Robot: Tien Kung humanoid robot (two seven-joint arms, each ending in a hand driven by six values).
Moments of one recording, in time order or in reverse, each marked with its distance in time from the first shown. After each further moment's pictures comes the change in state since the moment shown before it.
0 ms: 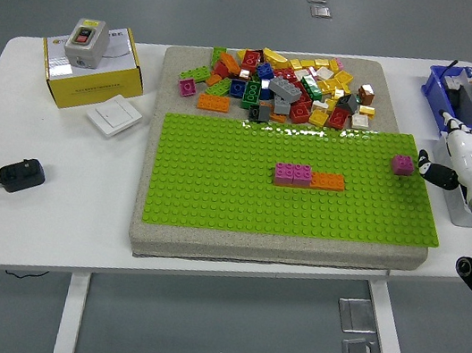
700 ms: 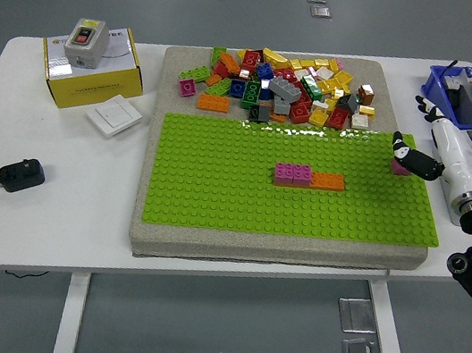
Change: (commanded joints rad) left arm 0.009 -0.002 -0.020 0.000 0.012 -0.002 0.005; right arm -0.028 0.011 -0.014 0.129 0.237 -0.035 0.095
